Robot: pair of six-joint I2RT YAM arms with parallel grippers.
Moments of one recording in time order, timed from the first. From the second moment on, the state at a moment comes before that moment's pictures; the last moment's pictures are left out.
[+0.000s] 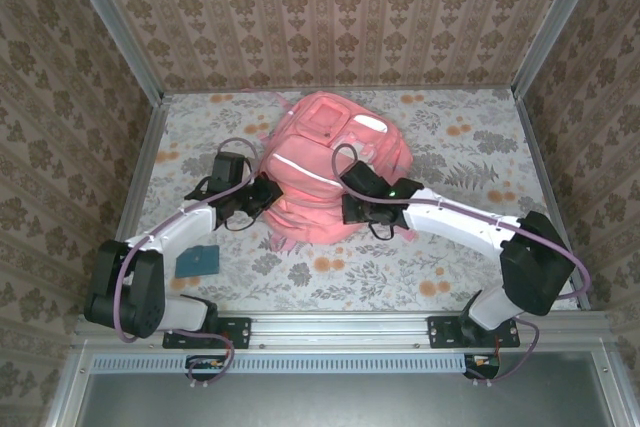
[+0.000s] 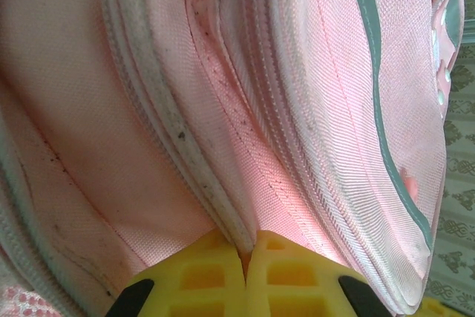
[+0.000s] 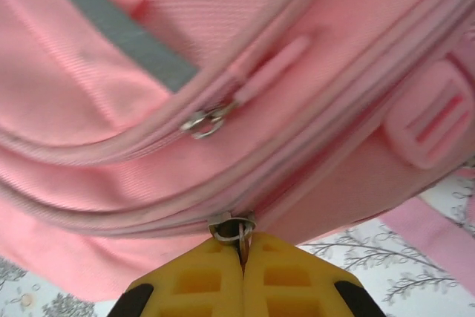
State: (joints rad) left arm -0.34 1.35 0.72 -0.18 0.45 -0.92; right arm 0.76 1.52 1.07 -0.58 0.19 0.63
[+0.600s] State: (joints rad) left arm -0.29 1.35 0.74 -0.25 0.53 -0.74; right arm 0.51 1.62 1.18 -0.62 0.07 0.32
